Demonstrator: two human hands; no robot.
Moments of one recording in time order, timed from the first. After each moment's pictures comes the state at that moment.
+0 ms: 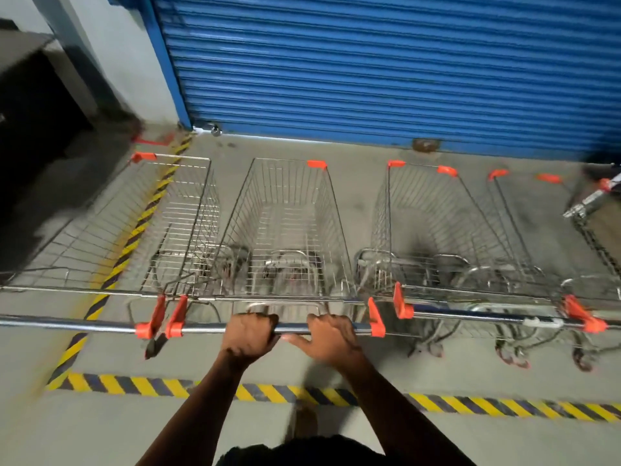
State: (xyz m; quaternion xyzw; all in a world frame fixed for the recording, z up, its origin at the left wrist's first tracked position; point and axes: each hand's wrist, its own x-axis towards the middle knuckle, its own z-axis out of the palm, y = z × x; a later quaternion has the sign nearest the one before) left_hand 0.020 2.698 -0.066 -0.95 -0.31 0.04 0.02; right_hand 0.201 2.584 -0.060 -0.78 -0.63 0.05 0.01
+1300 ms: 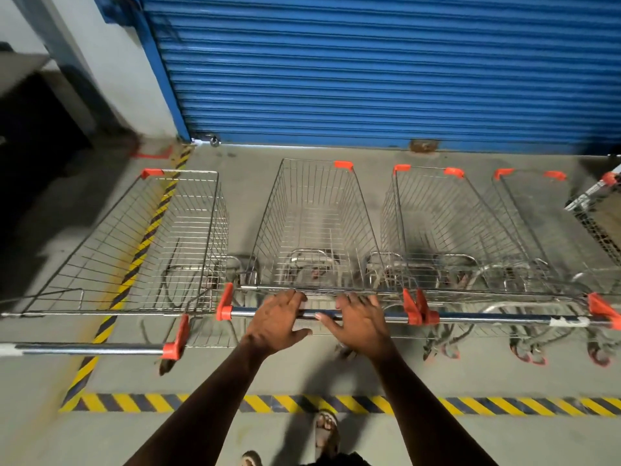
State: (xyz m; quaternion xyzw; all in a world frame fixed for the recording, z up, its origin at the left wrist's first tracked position) left_hand 0.036 2.749 -0.040 -0.95 -0.26 -0.06 -0.13; right_hand 0.224 2.621 -0.043 -0.81 -0.58 0.01 0.03
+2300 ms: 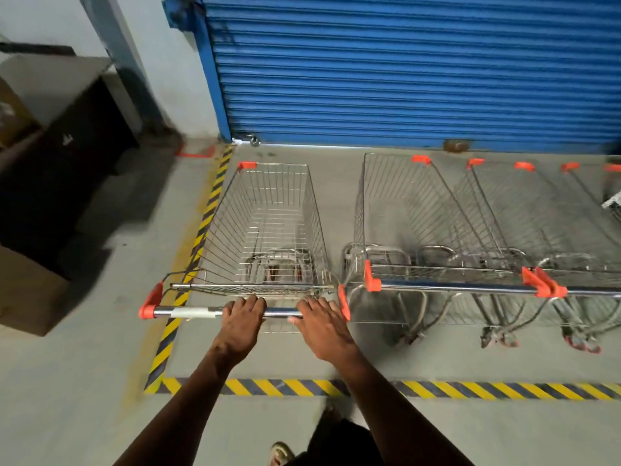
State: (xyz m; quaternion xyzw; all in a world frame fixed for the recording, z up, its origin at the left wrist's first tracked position) left_hand -0.371 2.897 -0.066 -0.92 -0.39 -0.03 -0.05; right_hand -0.179 2.777 -0.057 -0.76 -0.64 0.01 0.11
